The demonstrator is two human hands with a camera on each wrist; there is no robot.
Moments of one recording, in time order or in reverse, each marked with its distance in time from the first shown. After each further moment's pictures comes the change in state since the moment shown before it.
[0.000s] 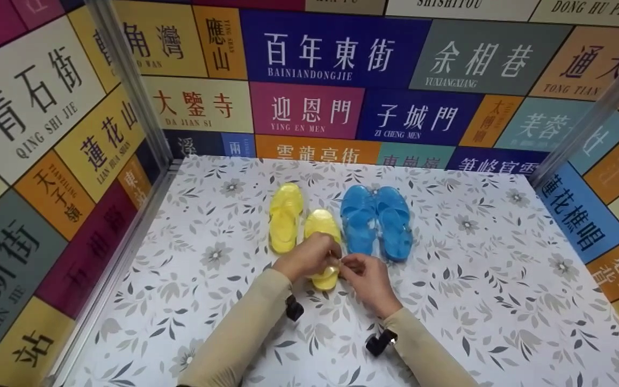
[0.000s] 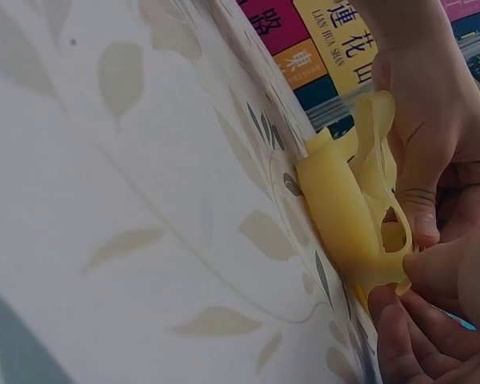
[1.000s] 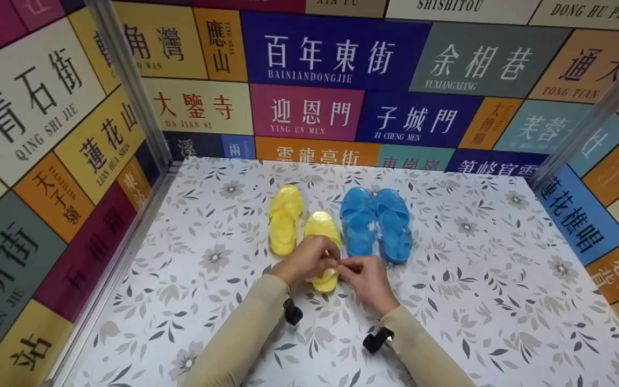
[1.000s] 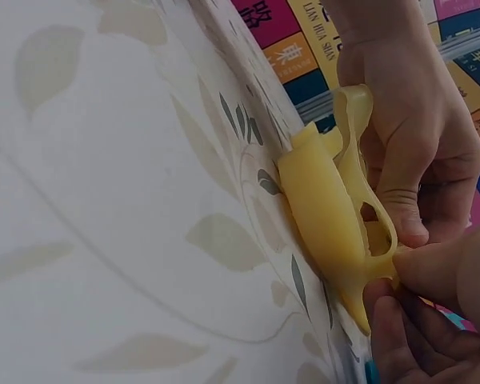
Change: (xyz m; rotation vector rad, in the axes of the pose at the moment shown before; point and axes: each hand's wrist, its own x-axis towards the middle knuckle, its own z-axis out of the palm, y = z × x) left_hand -0.003 -0.012 0.008 -0.135 0.077 -0.041; right_hand 0.009 -0.005 0.001 -0.082 0.015 -0.062
